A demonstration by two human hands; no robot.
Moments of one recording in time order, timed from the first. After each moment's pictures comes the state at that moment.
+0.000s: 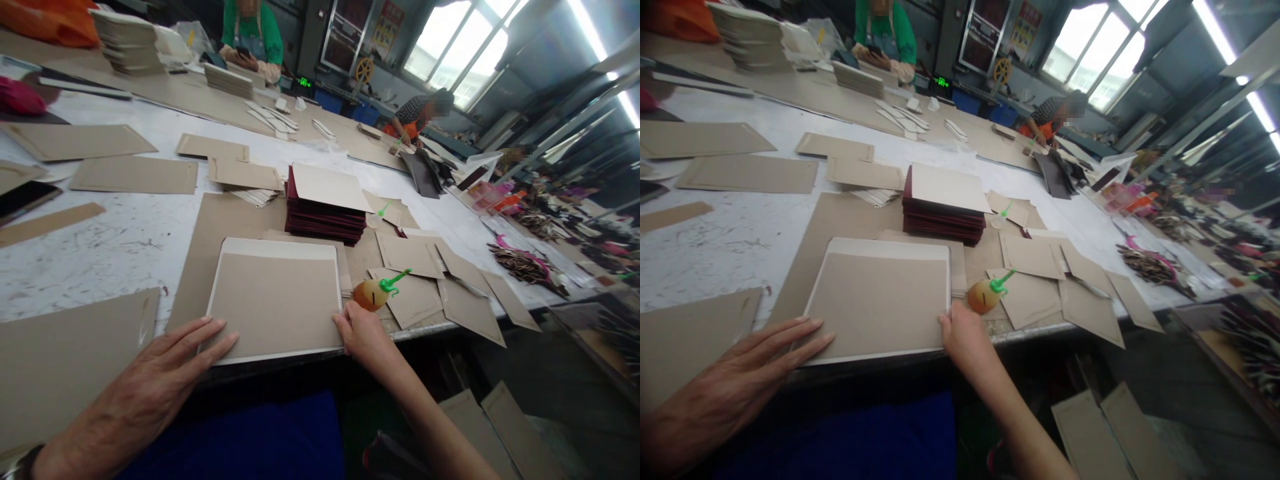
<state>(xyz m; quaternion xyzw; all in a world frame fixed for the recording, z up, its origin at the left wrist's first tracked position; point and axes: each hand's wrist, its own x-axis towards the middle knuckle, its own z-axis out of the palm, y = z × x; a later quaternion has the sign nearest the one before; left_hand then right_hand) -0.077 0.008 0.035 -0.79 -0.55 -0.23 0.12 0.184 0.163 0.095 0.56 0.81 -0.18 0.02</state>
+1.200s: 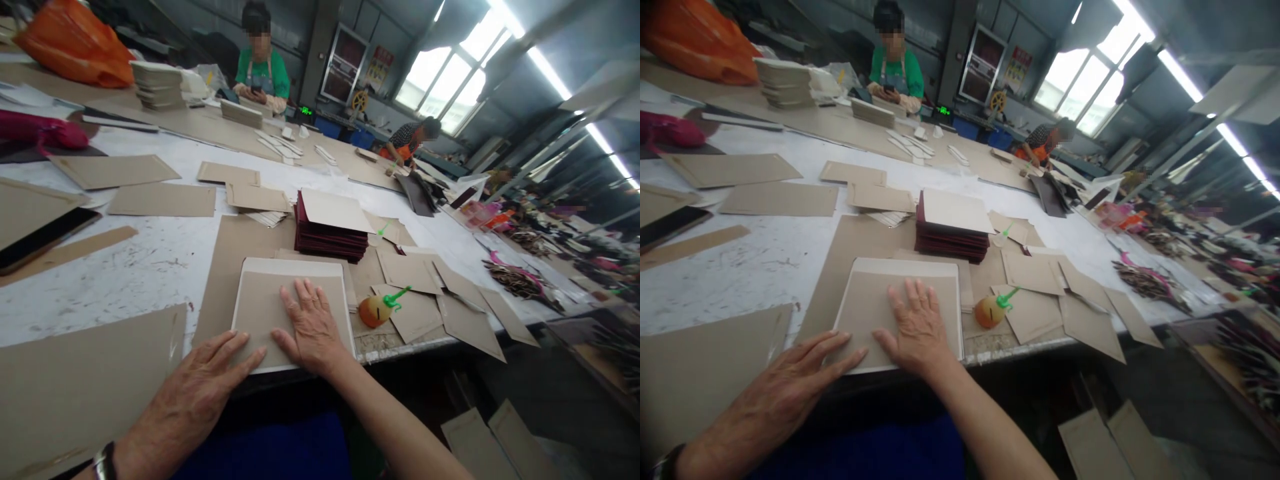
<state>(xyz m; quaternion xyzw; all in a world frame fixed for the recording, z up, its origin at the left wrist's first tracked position) -0.068 0.008 0.027 -0.77 -0.59 -0.21 0.13 0.101 0.148 0.068 0.29 0.95 -0.05 -0.12</state>
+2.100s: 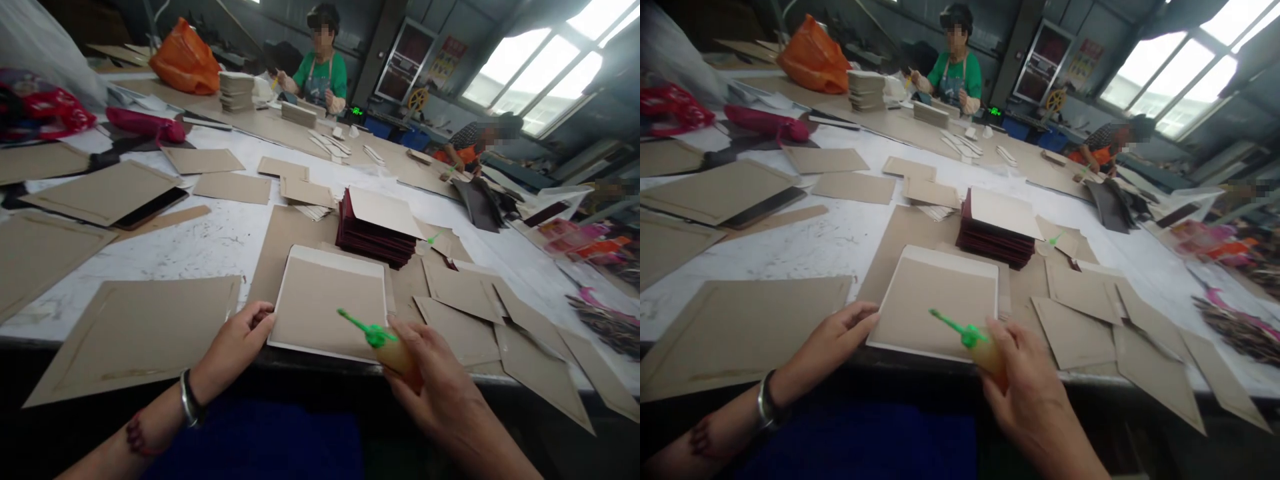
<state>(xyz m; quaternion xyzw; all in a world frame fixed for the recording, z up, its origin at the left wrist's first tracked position) -0.056 0.022 0.068 -0.34 -0.74 -0.46 -0.37 0.206 0.135 0.128 0.31 0.94 -0.08 -0.13</state>
